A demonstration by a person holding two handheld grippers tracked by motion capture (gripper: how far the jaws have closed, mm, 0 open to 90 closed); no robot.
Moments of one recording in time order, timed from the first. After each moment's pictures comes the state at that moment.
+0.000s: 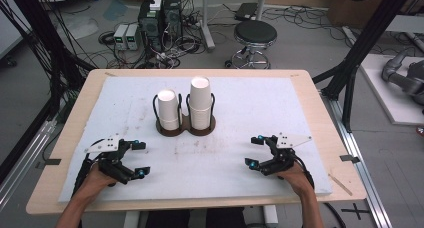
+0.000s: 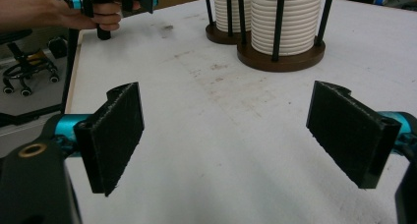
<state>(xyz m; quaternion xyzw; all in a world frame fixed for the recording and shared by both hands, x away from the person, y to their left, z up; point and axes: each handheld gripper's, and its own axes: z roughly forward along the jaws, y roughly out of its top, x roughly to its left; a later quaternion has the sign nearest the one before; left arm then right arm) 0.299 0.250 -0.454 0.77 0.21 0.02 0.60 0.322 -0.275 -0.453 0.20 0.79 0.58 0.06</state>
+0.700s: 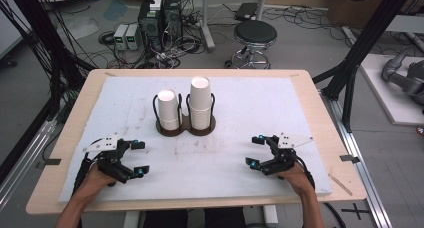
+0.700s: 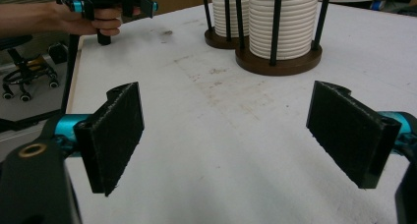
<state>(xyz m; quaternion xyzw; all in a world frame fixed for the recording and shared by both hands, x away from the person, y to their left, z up) 0.300 0.253 -0.455 0.76 0.22 0.02 0.61 0.321 -0.277 -0.453 0.20 0.78 0.59 0.06</state>
